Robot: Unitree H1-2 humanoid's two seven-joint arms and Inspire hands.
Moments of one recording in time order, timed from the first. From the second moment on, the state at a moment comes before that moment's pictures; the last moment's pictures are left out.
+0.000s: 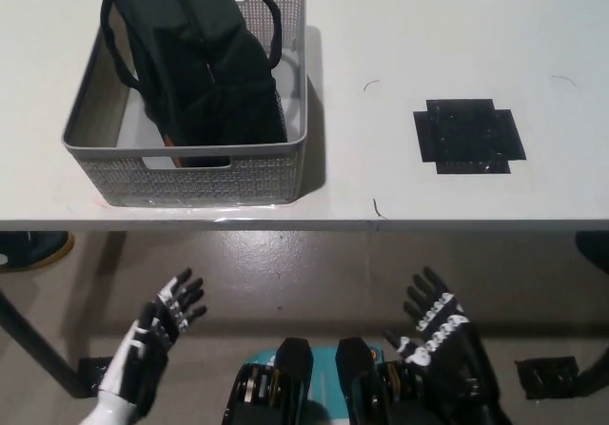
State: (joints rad) left_arm -0.03 0.09 0.13 0.23 -0.11 -0.28 -0.39; right_arm -0.03 0.09 0.04 0.25 0.27 -0.19 0.19
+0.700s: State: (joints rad) left_arm -0.10 0.11 0.06 0.32 -0.03 -0.39 -0.32; right_arm -0.10 0.12 0.04 0.31 0.25 -0.25 0.18
